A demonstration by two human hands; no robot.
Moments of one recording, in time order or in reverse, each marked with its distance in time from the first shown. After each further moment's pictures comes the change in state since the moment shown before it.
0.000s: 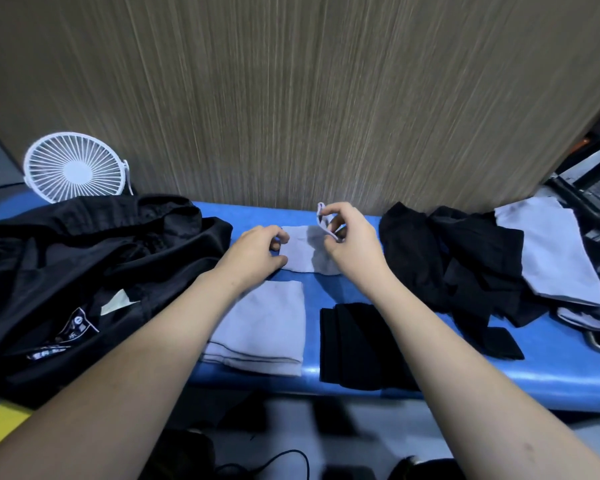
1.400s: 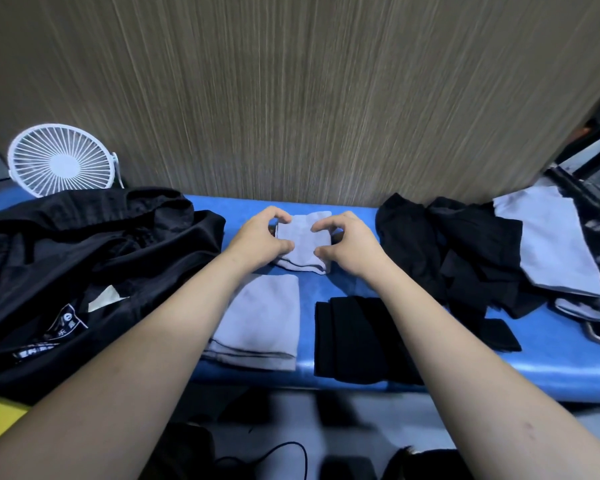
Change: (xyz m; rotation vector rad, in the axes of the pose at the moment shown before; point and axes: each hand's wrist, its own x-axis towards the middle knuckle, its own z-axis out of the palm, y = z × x) left_hand 0.004 0.025 0.000 -0.360 -0.032 -0.175; right_hand 0.005 0.017 -0.006 -0.031 -0.219 0.202
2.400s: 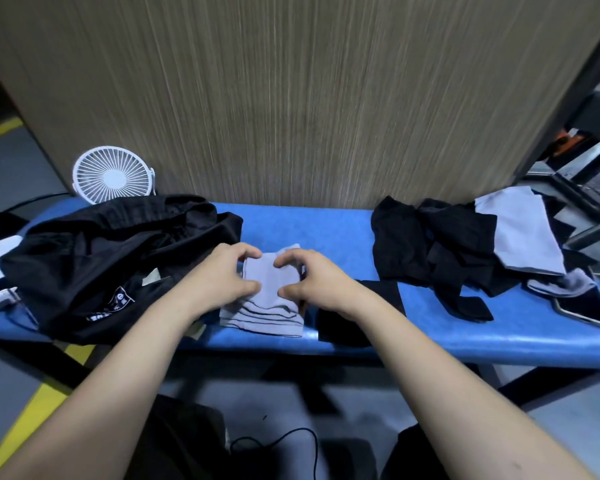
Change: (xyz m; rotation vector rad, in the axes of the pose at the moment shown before) left_hand -0.115 -0.022 -0.055 0.294 -0.001 0.078; right_hand -0.101 -0.057 0.030 0.034 -0.290 -0.082
